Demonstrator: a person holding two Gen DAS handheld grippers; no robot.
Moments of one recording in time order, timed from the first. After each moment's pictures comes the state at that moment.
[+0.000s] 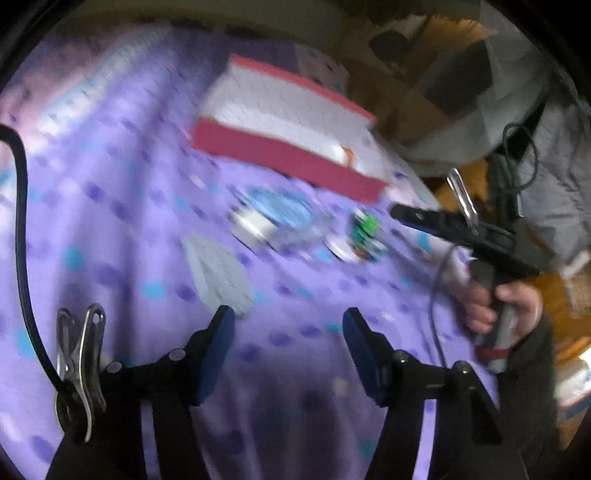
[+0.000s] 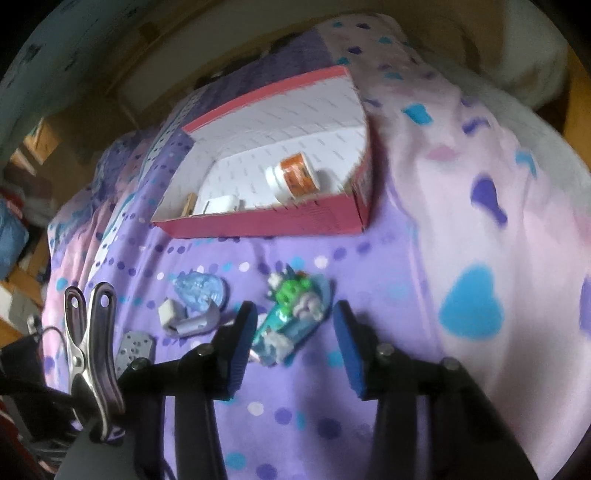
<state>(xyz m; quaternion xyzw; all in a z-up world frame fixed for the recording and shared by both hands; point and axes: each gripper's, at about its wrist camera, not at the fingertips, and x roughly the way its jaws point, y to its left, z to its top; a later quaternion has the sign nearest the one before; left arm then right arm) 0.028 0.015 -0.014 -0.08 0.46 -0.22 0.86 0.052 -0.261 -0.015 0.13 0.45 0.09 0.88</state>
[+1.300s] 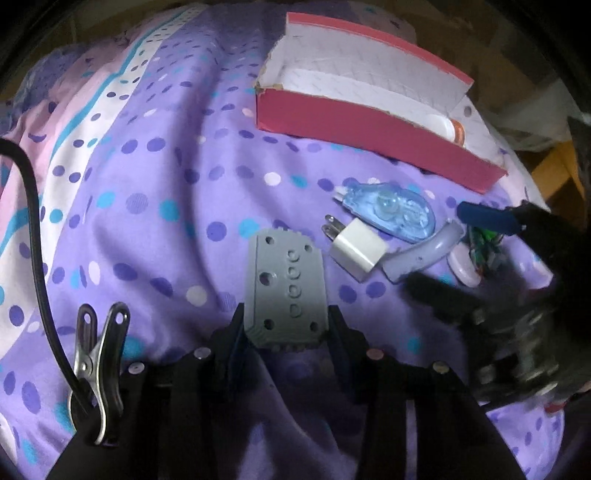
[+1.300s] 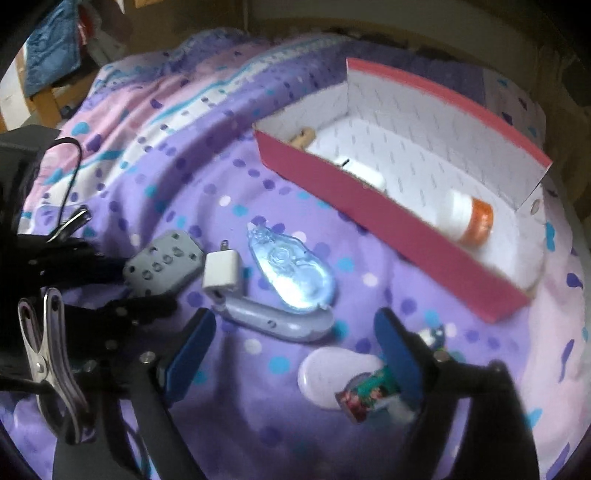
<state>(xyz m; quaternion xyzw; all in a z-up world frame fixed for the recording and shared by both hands) 0.101 0.002 -0.052 0.00 0.55 -0.11 0.83 0.079 -0.135 -0.042 -0.12 0.47 0.21 0.85</state>
